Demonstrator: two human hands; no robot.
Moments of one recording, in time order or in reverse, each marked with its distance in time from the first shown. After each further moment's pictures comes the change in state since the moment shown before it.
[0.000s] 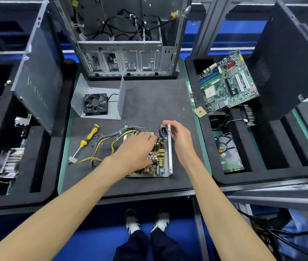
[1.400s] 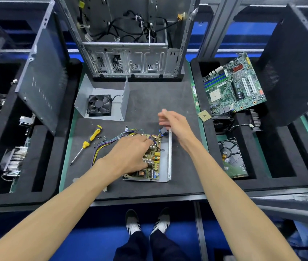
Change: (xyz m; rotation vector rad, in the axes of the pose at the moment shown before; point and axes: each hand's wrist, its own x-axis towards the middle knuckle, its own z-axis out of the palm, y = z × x) left_hand -0.007 -0.017 -0.002 0.037 0.059 -0.032; right_hand 0.058 -0.016 0.009 -0.263 -0.182 -0.082
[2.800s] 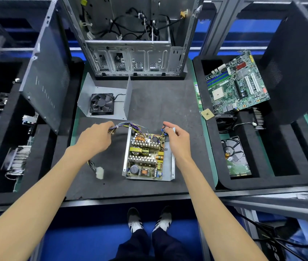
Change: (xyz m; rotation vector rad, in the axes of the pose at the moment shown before) left_hand -0.017 -0.100 0.014 -0.287 0.019 -0.539; right_hand -0.040 0.034 0.028 0.091 0.271 0.000
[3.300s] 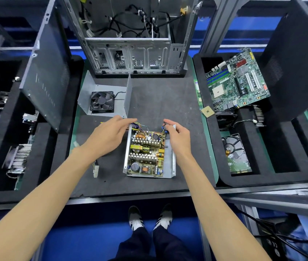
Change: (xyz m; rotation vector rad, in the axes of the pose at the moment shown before) left_hand -0.009 0.022 -0.001 -0.208 0.037 0.332; right_hand 0.000 -0.001 0.001 0.032 0.006 0.023
